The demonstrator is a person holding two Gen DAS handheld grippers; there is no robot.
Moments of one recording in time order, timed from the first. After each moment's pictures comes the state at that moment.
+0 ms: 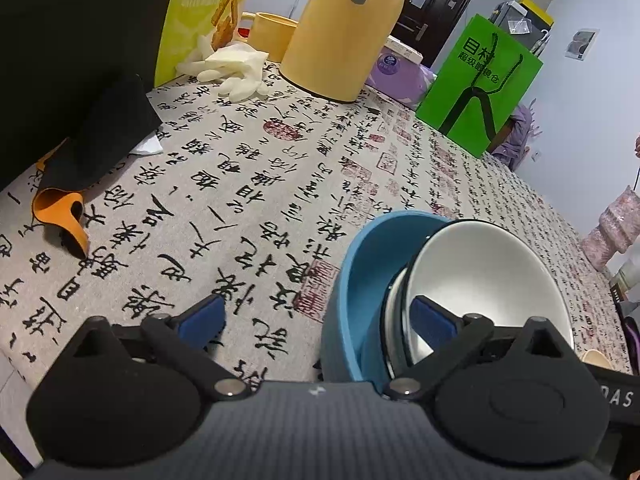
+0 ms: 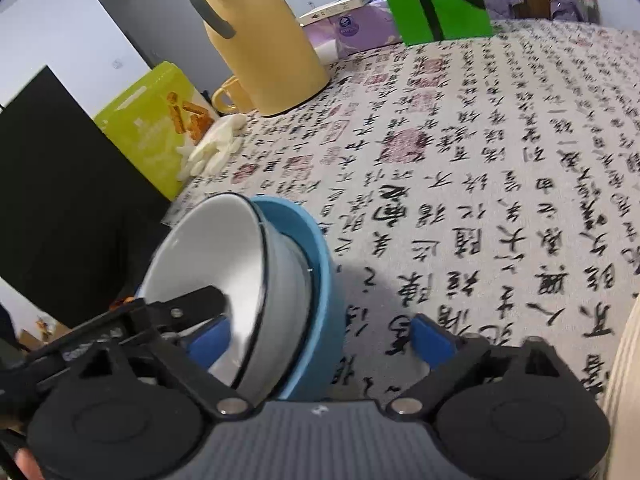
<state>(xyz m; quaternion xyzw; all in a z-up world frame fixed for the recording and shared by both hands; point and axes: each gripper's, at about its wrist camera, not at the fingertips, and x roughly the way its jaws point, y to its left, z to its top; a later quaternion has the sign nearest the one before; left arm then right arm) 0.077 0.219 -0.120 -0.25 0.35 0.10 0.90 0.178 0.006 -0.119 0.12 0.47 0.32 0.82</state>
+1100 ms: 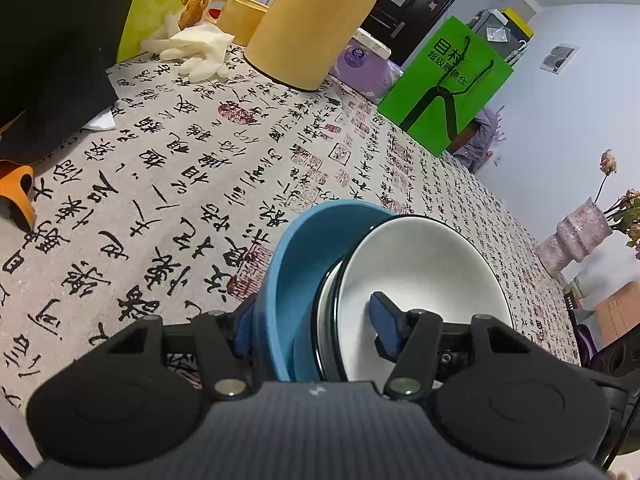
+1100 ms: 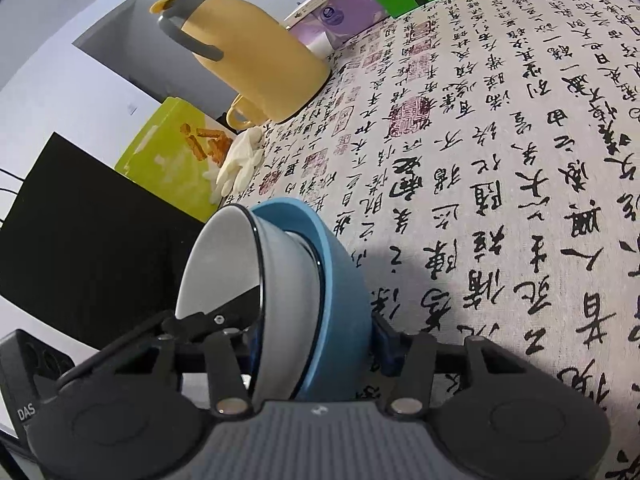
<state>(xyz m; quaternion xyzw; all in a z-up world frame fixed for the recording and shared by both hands) 0.083 0.211 -0.118 -0.30 0.34 0.05 0.89 0.170 -0.027 -0.131 0.24 0.48 0.34 0.77</state>
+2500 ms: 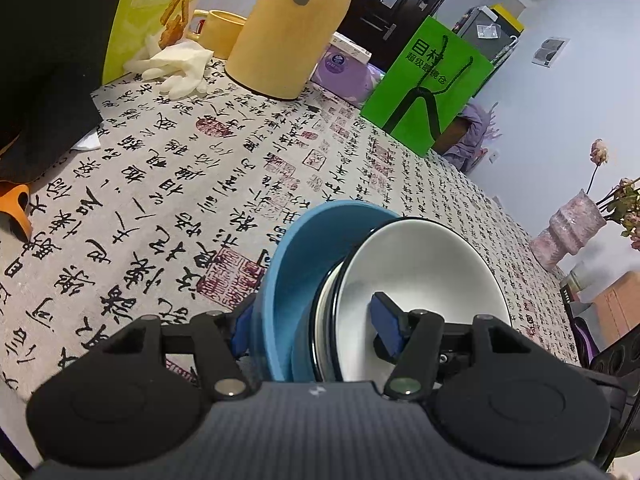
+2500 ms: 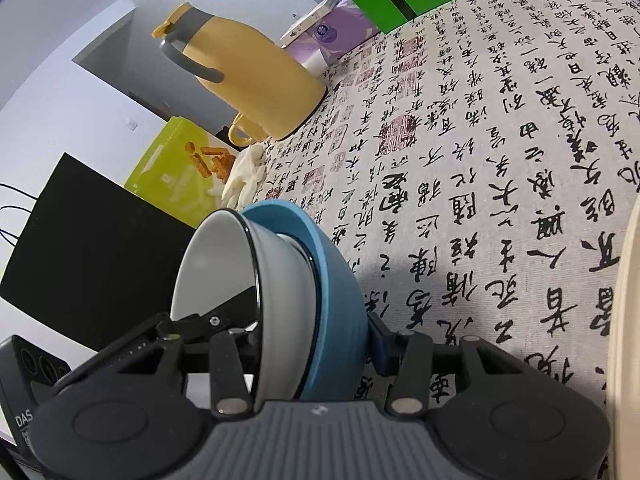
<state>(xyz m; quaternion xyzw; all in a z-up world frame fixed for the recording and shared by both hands) 0.079 0.187 -0.095 -0.28 0.34 0.05 0.90 0.155 -0.058 -0.112 0.26 0.47 0.33 0.78</state>
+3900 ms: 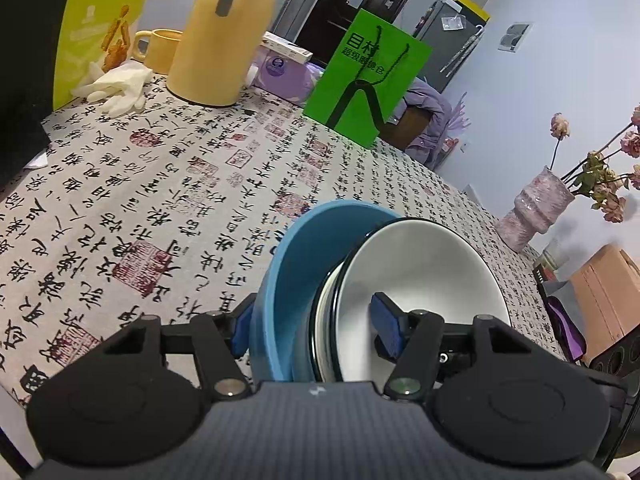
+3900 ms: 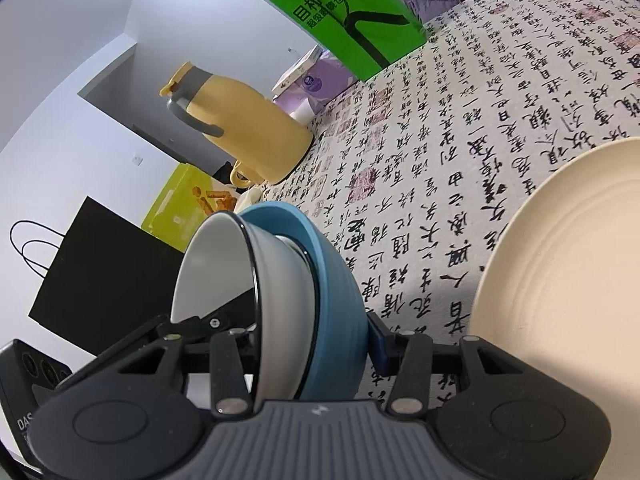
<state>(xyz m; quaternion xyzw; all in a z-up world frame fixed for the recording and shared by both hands) 0.076 0.111 -0.065 -0.25 0.33 0.02 0.91 0.135 -0.141 -0.086 0.29 0.44 0.31 0.79</state>
